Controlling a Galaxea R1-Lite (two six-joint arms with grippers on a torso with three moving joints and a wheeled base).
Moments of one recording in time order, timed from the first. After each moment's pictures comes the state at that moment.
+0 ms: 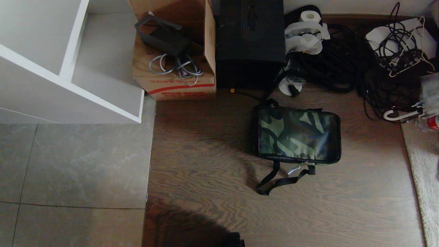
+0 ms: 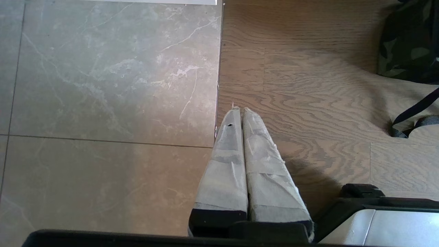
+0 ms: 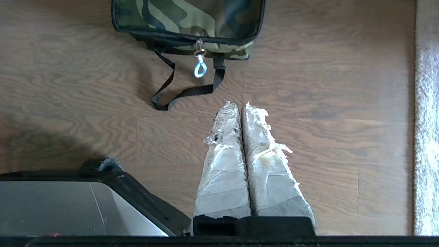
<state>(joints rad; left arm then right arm) 0.00 0.00 0.00 0.00 0.00 0.00 0.01 0.00 -0.02 0.07 0.00 -0.01</state>
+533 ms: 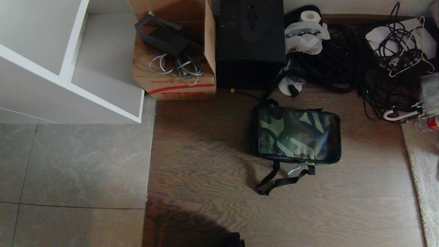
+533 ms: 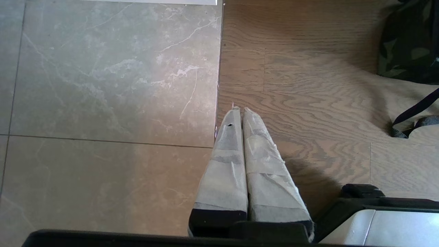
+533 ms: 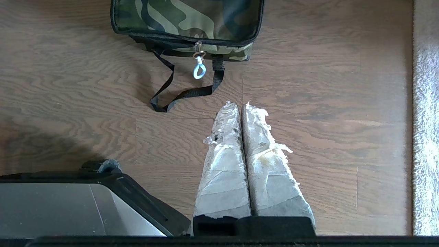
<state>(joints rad) 0.00 0.00 0.00 0.00 0.00 0.00 0.01 0.00 -0.03 0.07 0.00 -0.01</state>
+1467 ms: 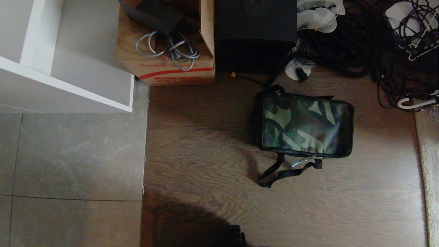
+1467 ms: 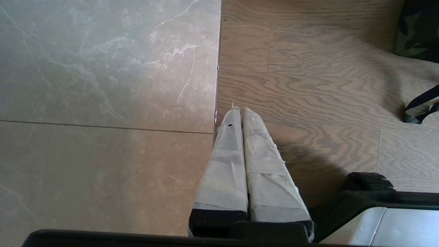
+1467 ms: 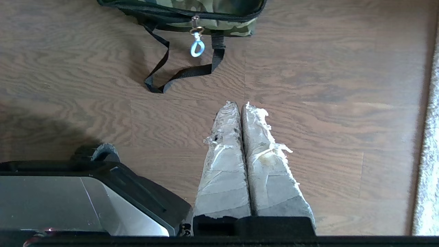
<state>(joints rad) 0.00 0.00 0.00 0.00 0.00 0.00 0.01 0.00 -0.04 0.10 0.00 -0.01</state>
